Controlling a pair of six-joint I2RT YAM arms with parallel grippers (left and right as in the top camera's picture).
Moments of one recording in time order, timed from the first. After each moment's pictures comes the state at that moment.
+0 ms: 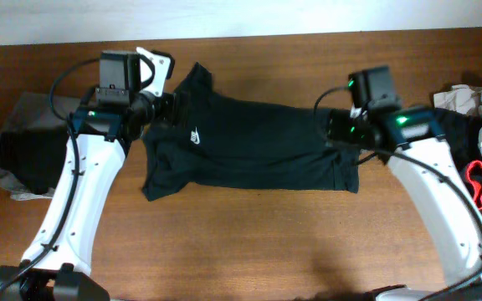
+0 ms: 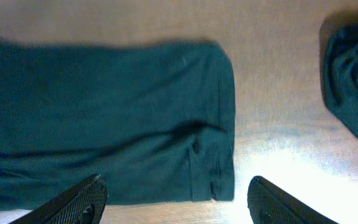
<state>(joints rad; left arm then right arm) -0.14 1.60 1.45 -0.65 0.16 0.12 0.16 1.49 1.41 -0.99 0.11 0.32</state>
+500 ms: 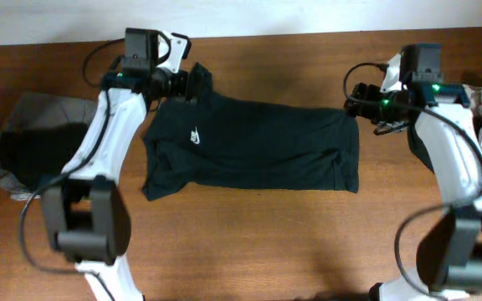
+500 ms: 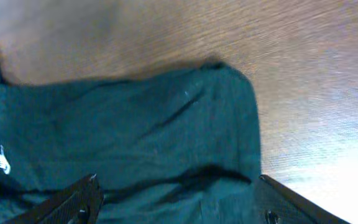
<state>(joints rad) -0.14 2.05 1.73 -0.53 0.25 0.16 -0.11 1.76 1.47 -0.83 -0.27 0.25</state>
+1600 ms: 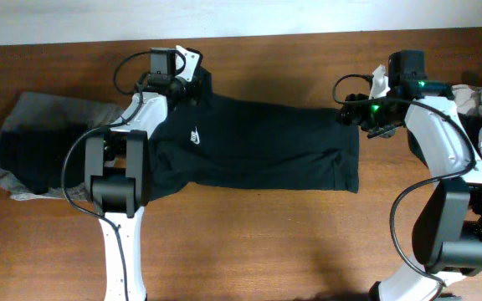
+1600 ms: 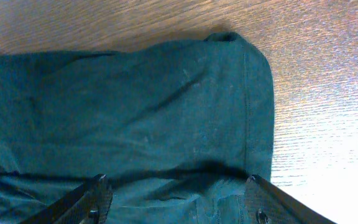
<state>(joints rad) -0.13 2.45 1.82 -0.19 0.26 0.19 -0.11 1.85 1.47 -0.86 -0.30 0.18</state>
